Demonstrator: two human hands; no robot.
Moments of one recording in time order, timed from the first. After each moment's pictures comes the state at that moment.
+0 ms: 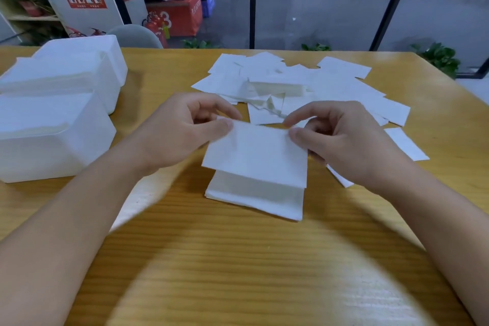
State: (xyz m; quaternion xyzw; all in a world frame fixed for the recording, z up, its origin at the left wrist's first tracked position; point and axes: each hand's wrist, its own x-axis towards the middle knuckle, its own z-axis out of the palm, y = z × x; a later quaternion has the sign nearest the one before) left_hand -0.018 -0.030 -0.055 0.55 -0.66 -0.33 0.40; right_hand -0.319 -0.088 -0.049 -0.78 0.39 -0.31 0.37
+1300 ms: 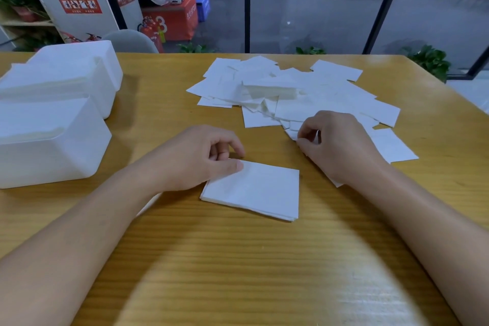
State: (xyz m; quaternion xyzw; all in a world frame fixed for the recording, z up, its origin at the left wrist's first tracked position) left_hand -0.036 -0.028 -0.076 0.59 -0.73 -0.27 0.23; right_hand -0.321 -0.121 -0.082 -0.83 0.50 -0.22 0.11
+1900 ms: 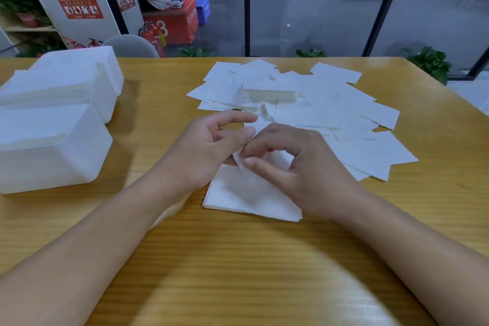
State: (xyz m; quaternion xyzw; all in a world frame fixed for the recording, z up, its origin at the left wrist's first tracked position) left_hand -0.073 -0.020 -0.064 0.52 -0.58 -0.42 0.47; right_hand -0.285 -0.068 -0.079 -0.85 0.25 -0.36 0.29
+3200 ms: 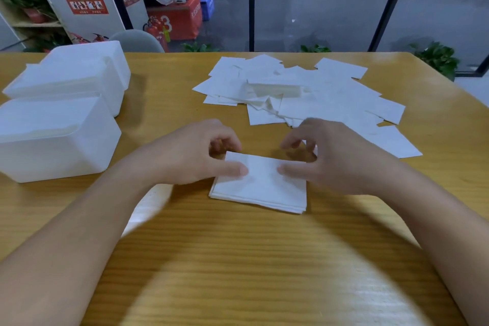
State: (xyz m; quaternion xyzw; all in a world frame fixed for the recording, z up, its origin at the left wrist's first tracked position) left_hand -0.034 -0.018 -0.055 0.64 -0.72 -0.23 0.15; right_hand -0.318 -0.083 -0.053 -0.87 0.43 -0.11 0.20
